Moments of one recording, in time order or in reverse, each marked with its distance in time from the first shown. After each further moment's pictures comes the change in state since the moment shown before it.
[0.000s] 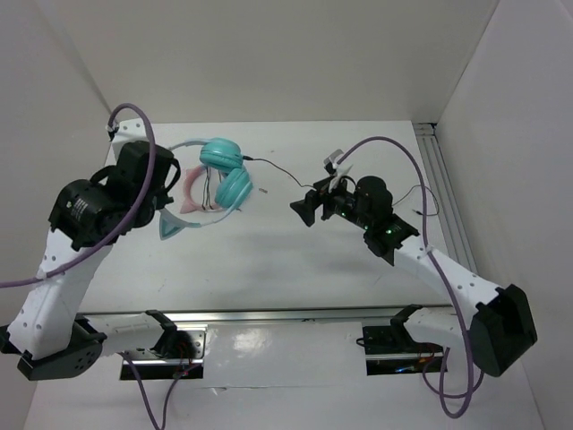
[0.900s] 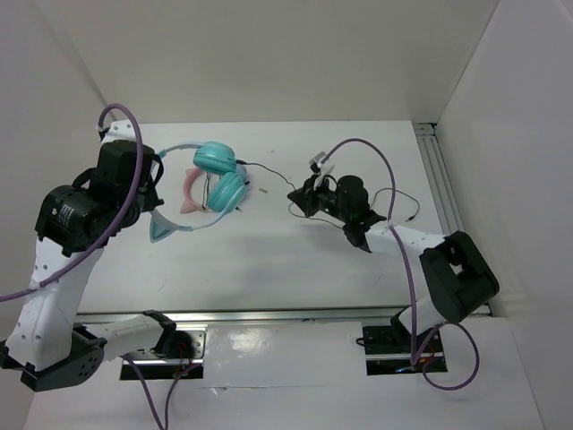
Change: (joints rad) left arm 0.125 -0.032 0.023 0.014 0.132 0.125; right arm -0.036 0.375 -0.026 0.405 -0.092 0.055
